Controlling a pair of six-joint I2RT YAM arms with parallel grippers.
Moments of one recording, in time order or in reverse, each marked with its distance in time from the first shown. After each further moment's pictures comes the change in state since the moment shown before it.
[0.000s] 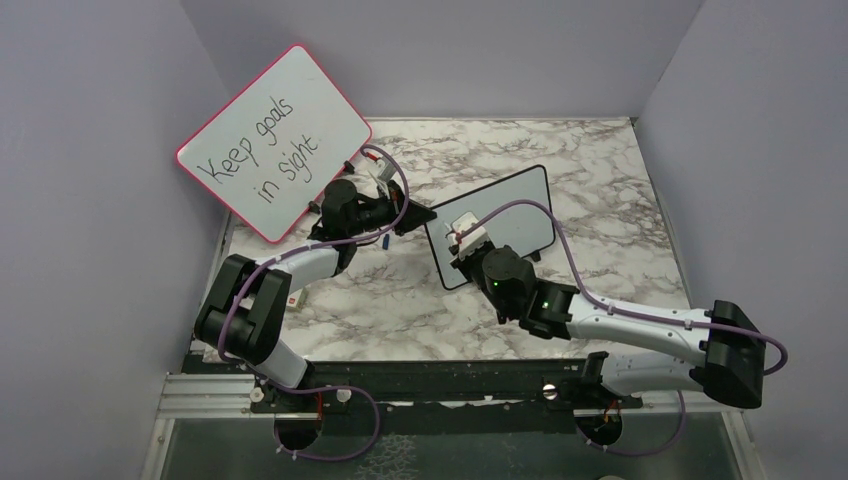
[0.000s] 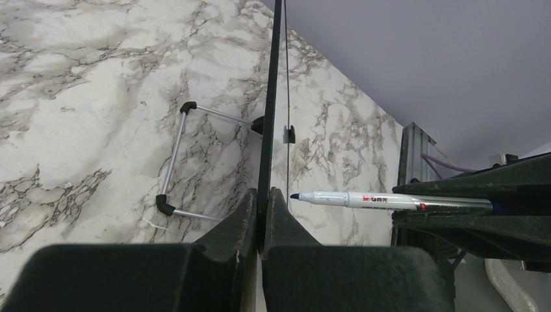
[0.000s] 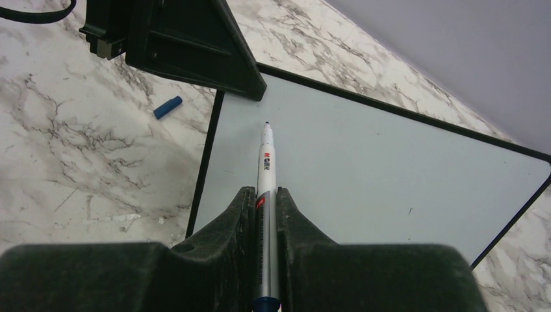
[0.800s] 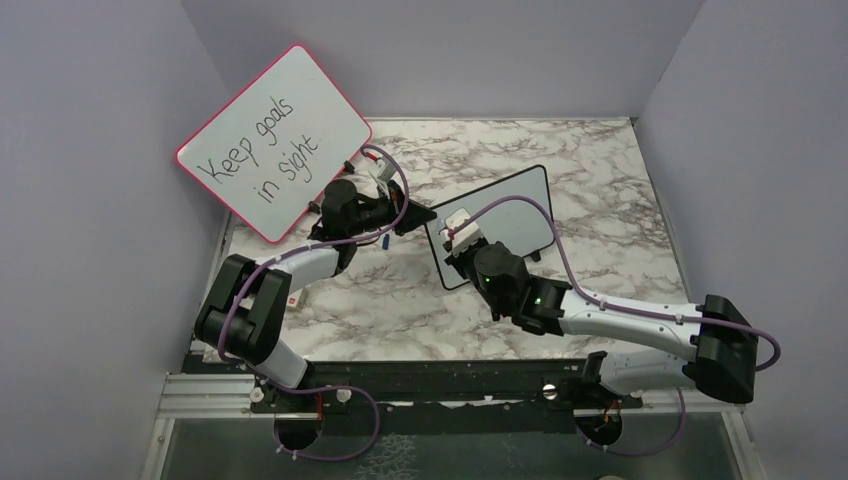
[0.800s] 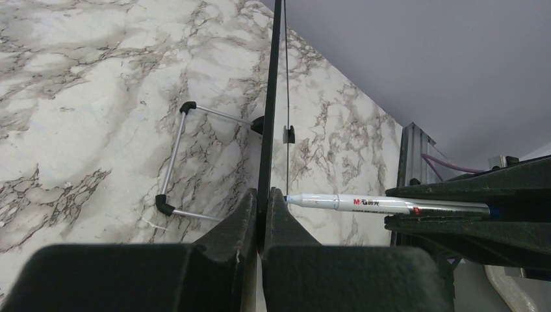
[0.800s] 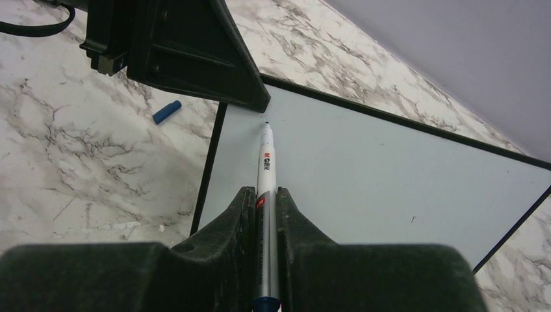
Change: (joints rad) left arm -0.002 0.000 0.000 0.000 0.000 -0.002; right arm 0.000 0.052 0.047 -0.007 0.010 0.000
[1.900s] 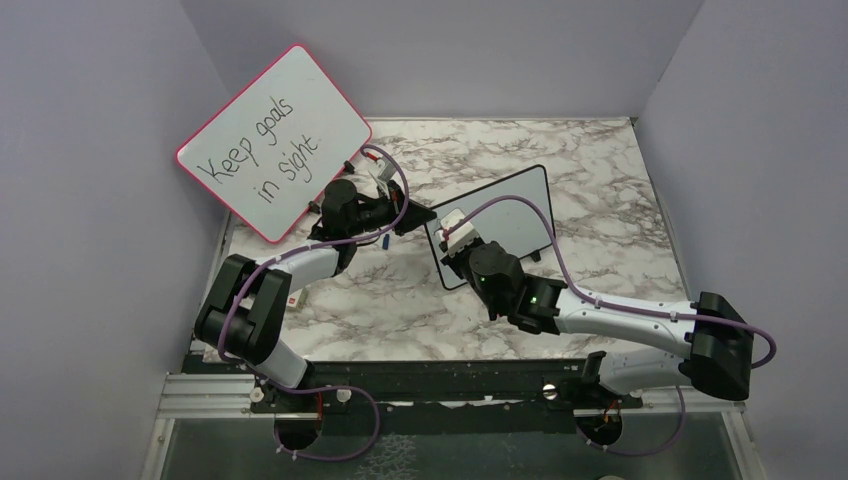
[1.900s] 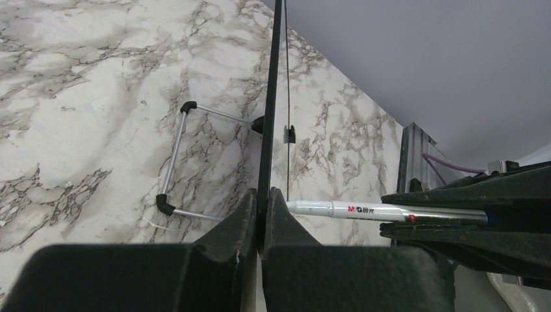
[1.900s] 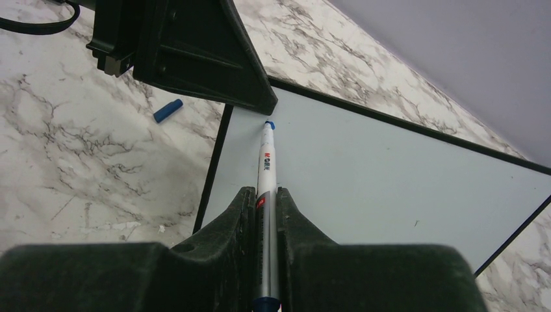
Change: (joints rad) left arm -0.001 0.000 0.000 -0.001 0.000 0.000; right arm 0.000 0.029 0.017 0.000 0.006 -0.001
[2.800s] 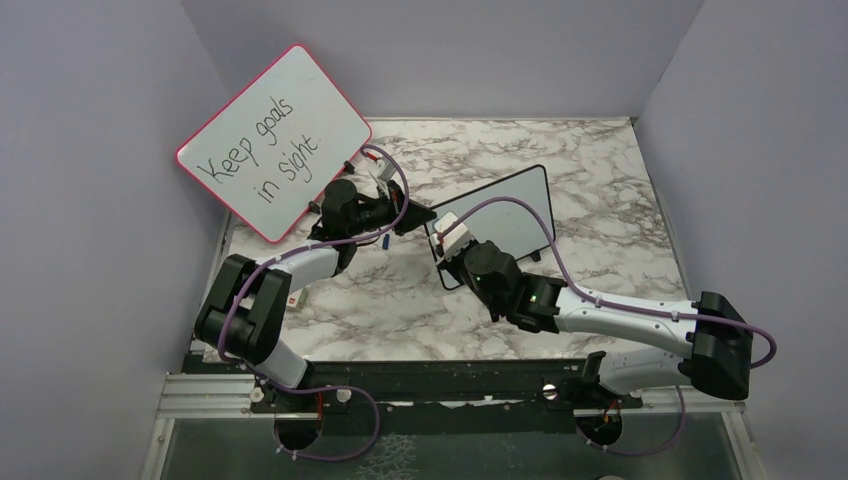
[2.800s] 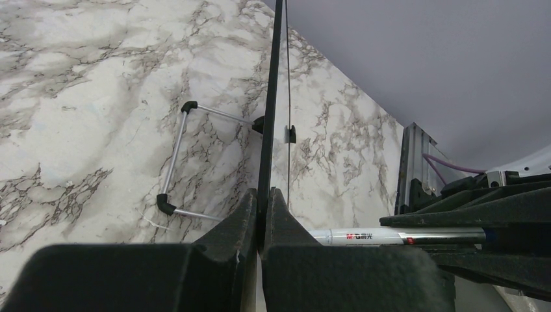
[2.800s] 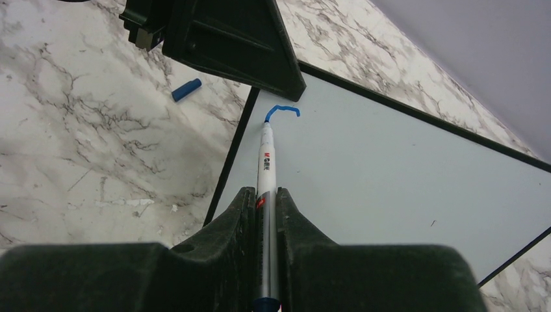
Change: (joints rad) left arm 0.000 0.000 0.000 -0.001 0.000 0.000; right arm 0.000 0.004 0.028 -0.094 -0.061 0.012
